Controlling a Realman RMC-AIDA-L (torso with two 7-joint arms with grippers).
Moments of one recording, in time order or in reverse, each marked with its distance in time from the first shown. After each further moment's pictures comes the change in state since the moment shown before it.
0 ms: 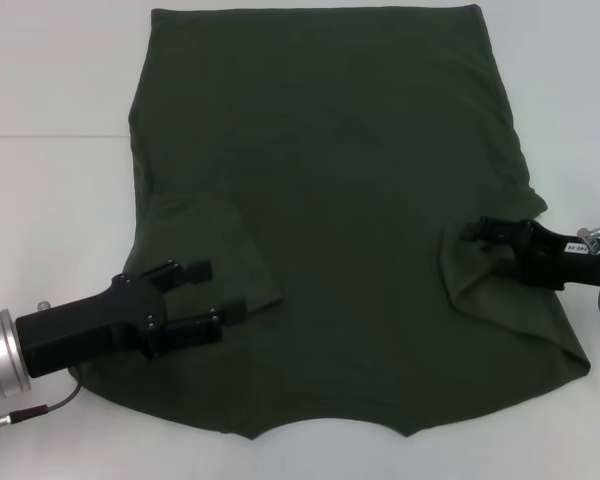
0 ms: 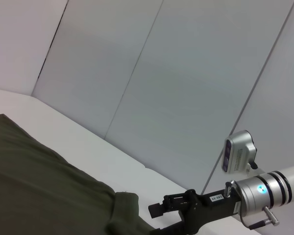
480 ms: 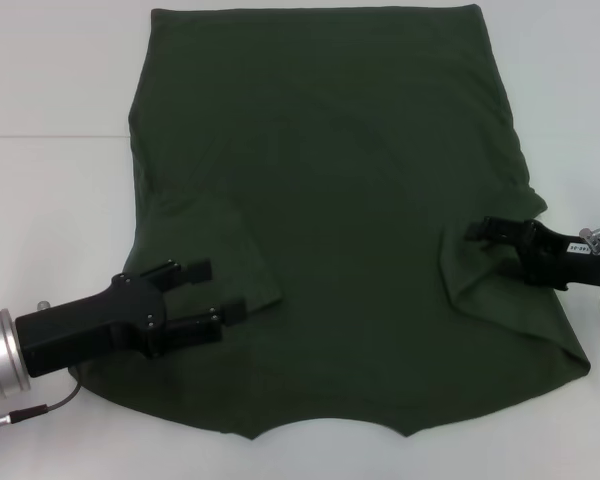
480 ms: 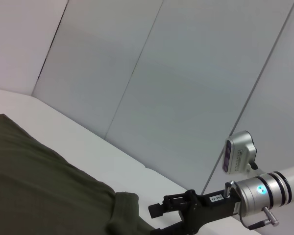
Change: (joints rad) left arm 0.000 0.000 0.000 0.001 0.000 0.000 -0.002; right arm -0.002 0.000 0.000 0.001 0.000 0.012 0.000
